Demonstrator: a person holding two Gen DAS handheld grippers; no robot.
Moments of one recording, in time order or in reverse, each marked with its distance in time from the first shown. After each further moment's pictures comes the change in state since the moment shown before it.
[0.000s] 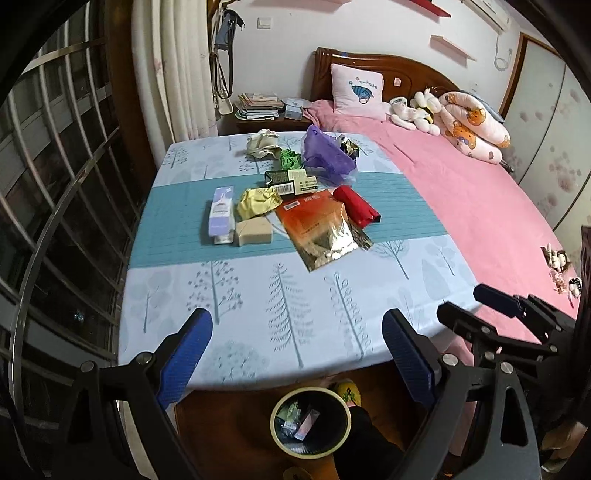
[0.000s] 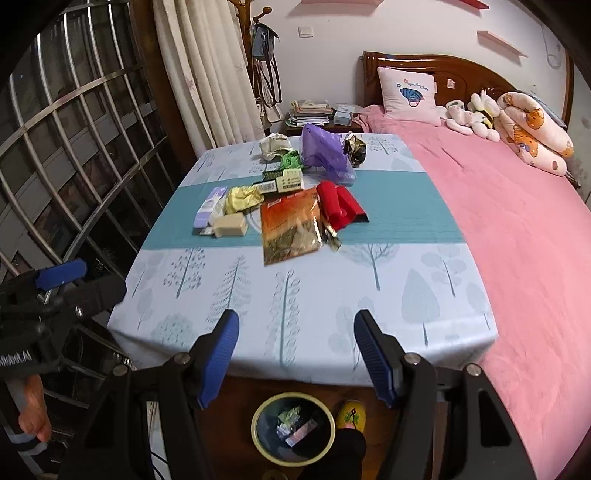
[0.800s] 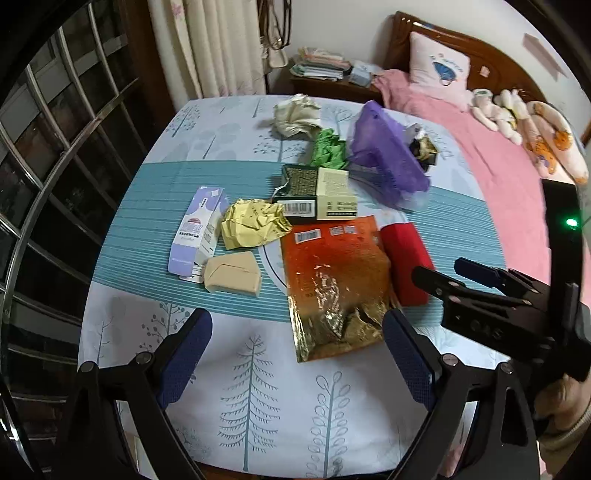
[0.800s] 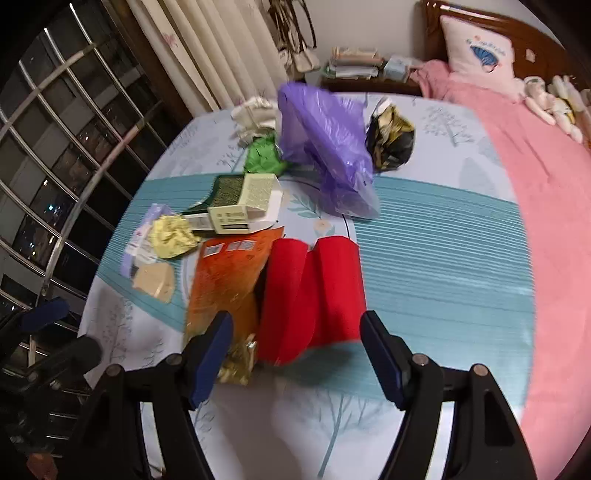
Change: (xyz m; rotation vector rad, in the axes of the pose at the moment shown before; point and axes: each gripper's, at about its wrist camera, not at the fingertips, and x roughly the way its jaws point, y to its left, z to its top) left arm 0.171 -0.028 0.116 -0.236 0.187 0.207; right arm 0.226 -0.086 0.149 -0.118 0.269 0.211
